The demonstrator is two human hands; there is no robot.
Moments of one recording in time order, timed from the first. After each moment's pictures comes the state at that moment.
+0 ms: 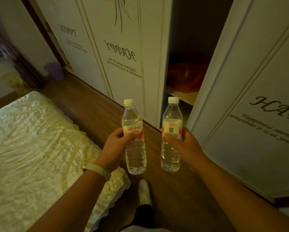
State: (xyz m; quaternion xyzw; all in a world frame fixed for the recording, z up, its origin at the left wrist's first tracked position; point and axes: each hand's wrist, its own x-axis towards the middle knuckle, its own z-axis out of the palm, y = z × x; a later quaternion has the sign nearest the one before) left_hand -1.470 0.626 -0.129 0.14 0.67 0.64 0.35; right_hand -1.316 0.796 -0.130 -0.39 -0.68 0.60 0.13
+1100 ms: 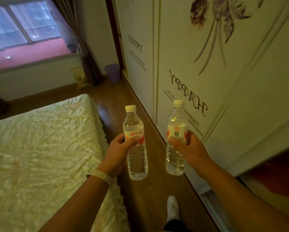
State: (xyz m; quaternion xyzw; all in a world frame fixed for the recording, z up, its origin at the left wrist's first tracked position) left_hand -1.892 0.742 -0.134 -0.04 0.70 0.69 0.18; right_hand -1.829 0.974 -0.131 -0.20 -0.75 0.63 0.00
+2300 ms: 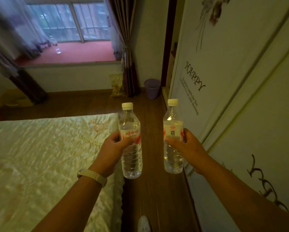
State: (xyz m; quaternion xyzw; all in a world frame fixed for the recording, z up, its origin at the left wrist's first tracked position) left_hand -2.316 0.638 -0.100 -0.11 0.68 0.72 0.02; right_hand -2.343 0.882 -0.103 -0.05 -0.79 0.61 -0.11
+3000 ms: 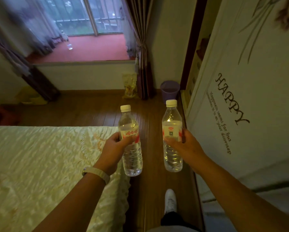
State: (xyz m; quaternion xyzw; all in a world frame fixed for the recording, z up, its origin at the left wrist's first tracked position) left_hand -2.601 0.606 -0.142 -0.22 0.68 0.70 0.00; right_hand -2.653 0.845 -0.146 -0.01 -0.77 0.61 -0.18
